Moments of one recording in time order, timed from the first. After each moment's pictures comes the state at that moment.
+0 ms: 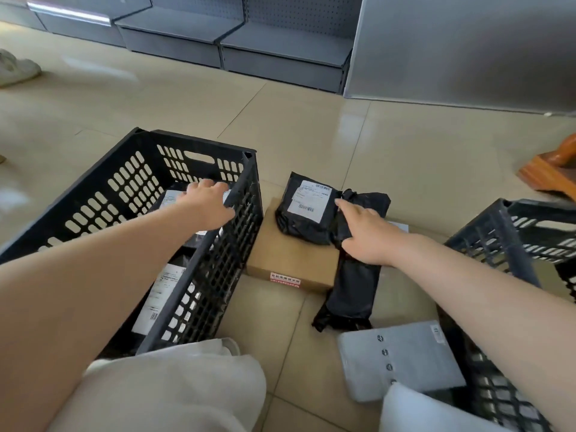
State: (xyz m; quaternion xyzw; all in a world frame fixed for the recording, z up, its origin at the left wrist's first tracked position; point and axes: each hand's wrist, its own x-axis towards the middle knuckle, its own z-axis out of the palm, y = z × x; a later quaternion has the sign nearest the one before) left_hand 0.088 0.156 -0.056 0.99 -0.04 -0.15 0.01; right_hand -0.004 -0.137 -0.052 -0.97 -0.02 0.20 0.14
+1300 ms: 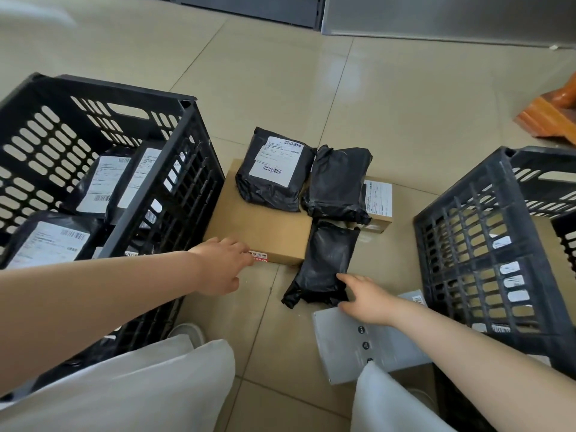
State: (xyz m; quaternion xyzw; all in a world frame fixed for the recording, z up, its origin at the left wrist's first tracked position) left_hand 0.020 0.073 -0.179 0.84 -0.40 -0.32 -0.18; right_hand -0.091 -0.215 -0.241 -0.89 0.07 0.38 0.25
